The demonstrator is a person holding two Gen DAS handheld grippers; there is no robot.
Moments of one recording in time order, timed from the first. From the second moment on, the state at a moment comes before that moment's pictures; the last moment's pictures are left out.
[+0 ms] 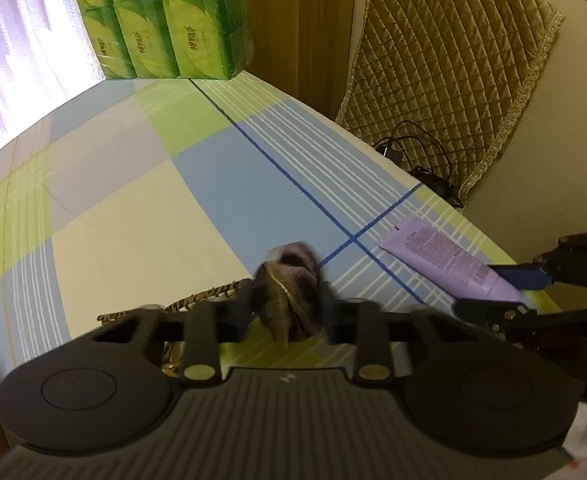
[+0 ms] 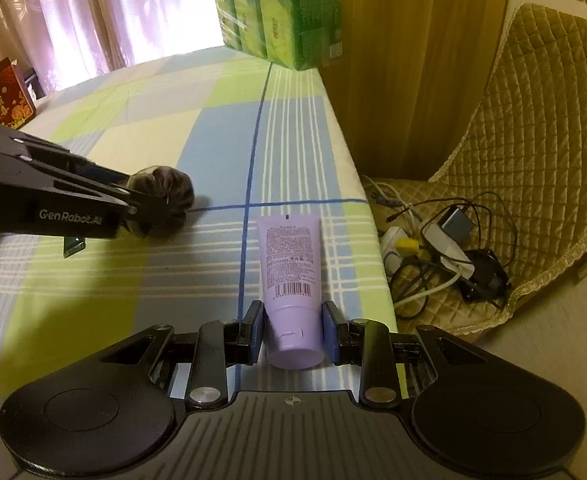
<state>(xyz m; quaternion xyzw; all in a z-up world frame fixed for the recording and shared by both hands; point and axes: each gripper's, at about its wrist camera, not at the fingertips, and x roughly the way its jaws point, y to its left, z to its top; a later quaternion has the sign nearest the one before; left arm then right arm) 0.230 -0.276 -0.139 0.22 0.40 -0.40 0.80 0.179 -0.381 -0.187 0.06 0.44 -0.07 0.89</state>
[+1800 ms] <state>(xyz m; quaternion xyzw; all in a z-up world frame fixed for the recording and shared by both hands) 0.111 -0.088 -0.140 0.15 0.51 -0.31 0.79 0.120 -0.287 -0.189 -0.03 0.48 0.06 0.87</state>
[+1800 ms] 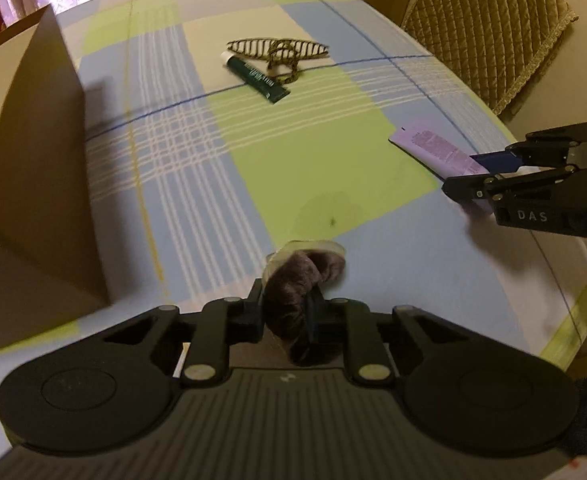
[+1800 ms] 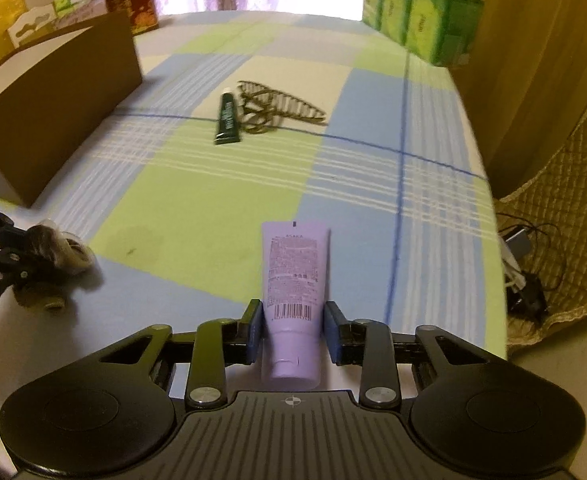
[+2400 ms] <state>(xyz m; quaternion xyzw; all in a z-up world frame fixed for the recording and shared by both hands) 0.091 -0.017 -0.089 0.09 0.48 -0.30 0.82 0.101 -0.215 -0.141 0.00 0.45 0.15 0.88</state>
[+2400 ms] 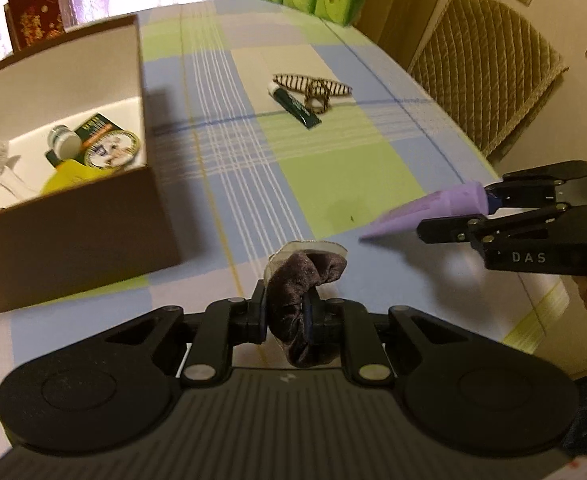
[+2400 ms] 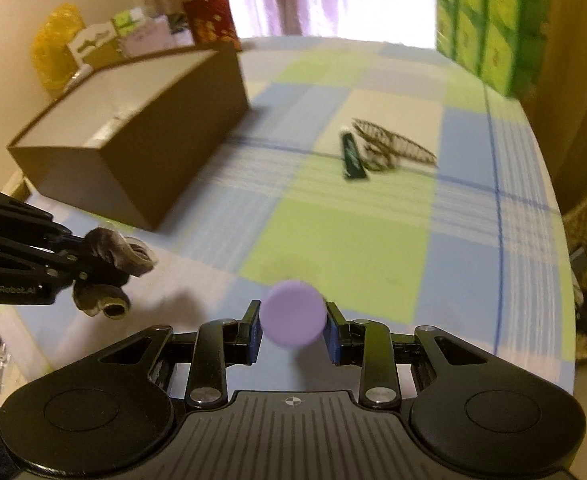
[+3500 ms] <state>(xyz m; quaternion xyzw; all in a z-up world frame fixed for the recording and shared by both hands) 0.121 0.127 0.008 0.04 0.38 -0.24 0.89 0.136 -0.098 -0.034 0.00 0.32 0.23 0.92</state>
